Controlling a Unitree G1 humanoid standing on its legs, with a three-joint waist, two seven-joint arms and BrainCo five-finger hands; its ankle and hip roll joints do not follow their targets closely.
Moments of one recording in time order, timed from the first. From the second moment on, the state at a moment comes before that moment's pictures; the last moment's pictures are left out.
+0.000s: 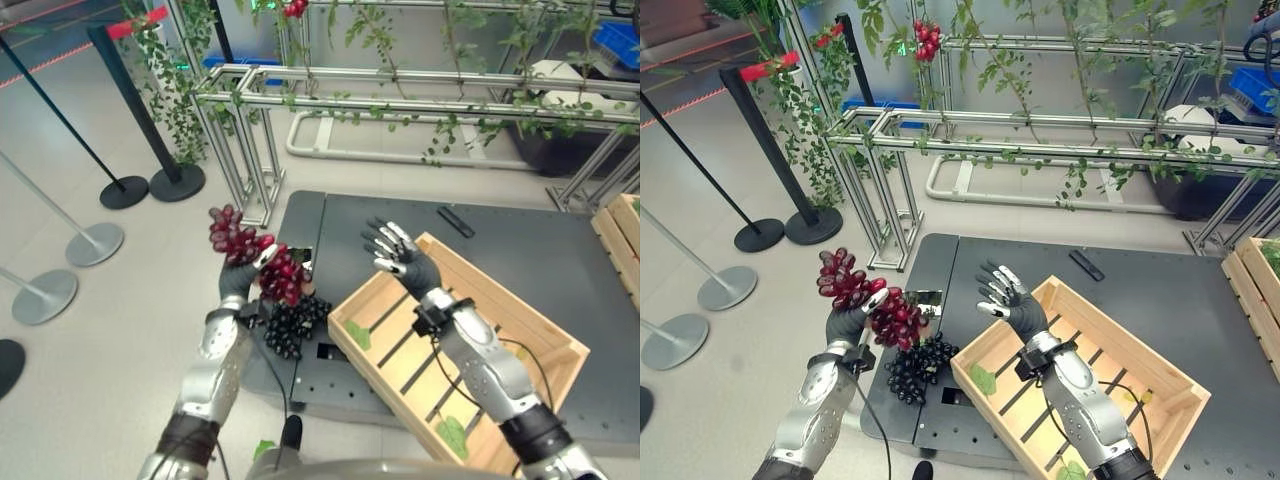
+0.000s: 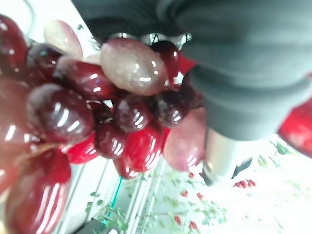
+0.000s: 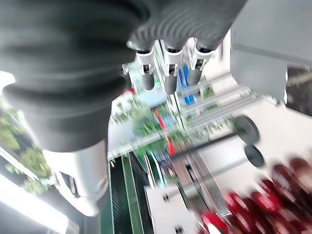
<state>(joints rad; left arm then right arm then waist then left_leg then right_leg) 0.01 0.21 -0.11 0.10 -0.57 -0.10 0.18 -0.02 -0.35 0.20 -0.10 0.67 -0.02 0.12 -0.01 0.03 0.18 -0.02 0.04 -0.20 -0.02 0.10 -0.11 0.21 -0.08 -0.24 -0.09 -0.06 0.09</state>
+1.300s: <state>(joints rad) 0.15 0.30 -0.03 0.06 -0.52 -0.11 0.10 0.06 -0.20 0.06 -0.13 0.54 -0.13 -0.02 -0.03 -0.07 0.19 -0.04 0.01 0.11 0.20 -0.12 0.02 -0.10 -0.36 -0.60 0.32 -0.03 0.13</state>
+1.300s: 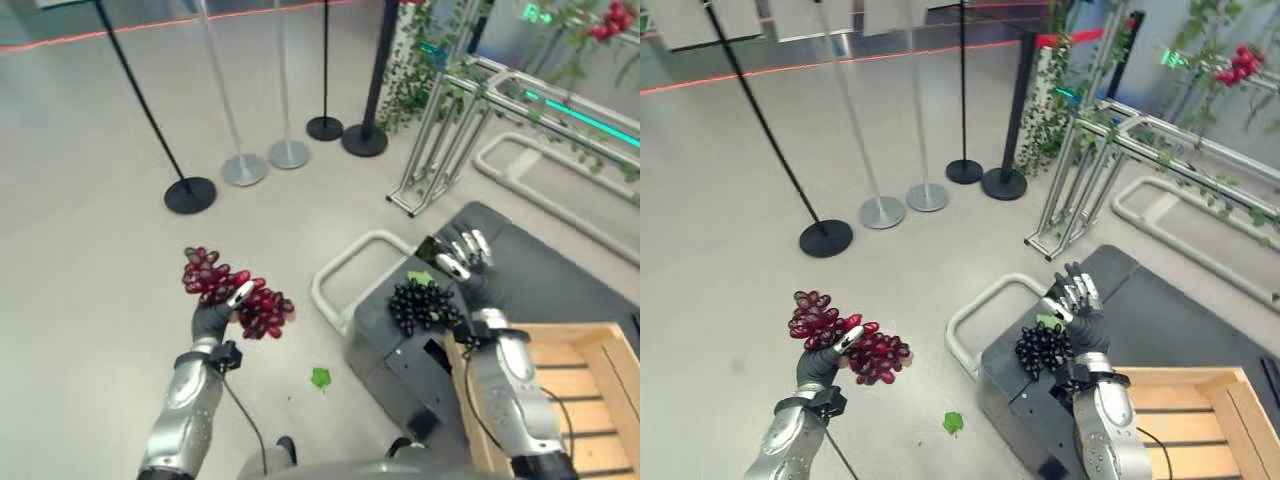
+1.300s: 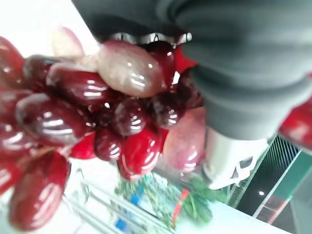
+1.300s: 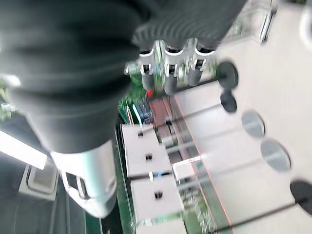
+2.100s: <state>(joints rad) 0.17 0.27 -0.08 0.02 -0.47 -0.10 0.09 -0.01 -0.26 0.06 -0.08 0.44 -0.12 -0.03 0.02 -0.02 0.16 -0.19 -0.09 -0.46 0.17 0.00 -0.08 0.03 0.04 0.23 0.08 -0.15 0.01</state>
